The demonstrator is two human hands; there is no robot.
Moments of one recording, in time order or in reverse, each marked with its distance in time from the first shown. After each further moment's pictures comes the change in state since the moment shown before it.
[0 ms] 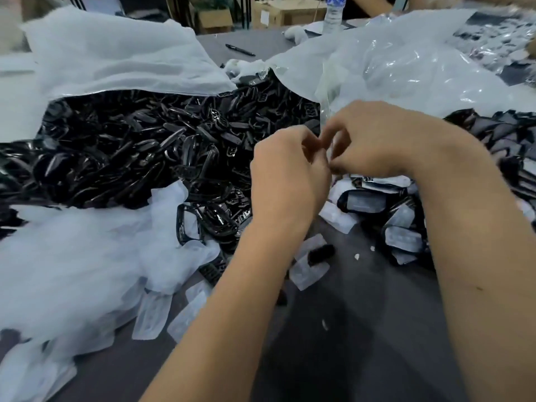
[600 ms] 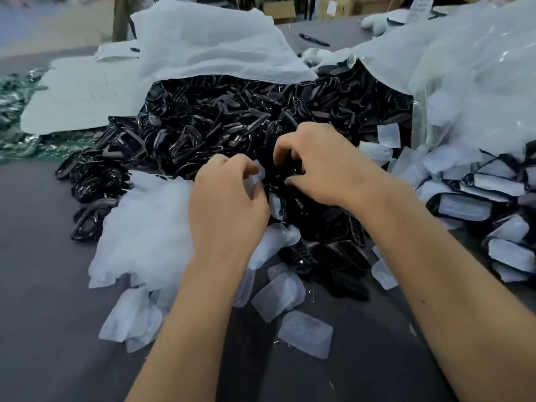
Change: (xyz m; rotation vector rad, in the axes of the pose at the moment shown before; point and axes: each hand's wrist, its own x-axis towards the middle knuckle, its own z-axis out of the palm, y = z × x) left_hand -0.036 -0.109 -0.119 0.416 0.231 -0.077; right_hand 0.053 -0.104 0.098 0.065 0.154 -0.445
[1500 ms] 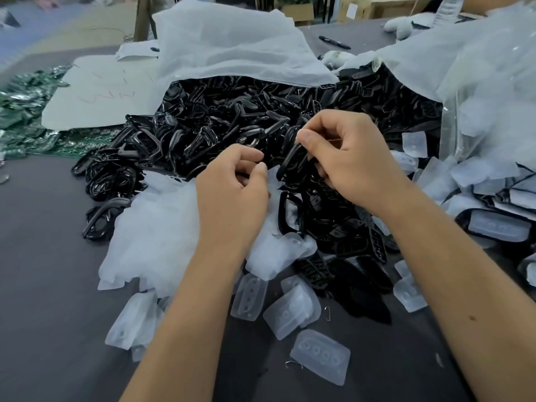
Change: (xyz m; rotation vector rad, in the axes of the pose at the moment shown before) left_hand 0.018 -0.008 -0.001 -0.518 0.012 -0.168; right_hand 0.006 0.009 0.006 0.618 0.286 0.056
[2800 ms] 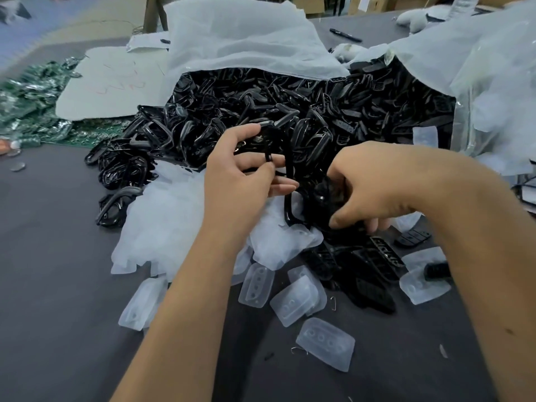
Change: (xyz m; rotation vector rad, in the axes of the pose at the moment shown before) left_hand 0.002 -0.004 -0.005 -0.451 -0.141 -0.130; right_hand -0.010 -0.043 -0.024 -0.768 -0.775 0.329
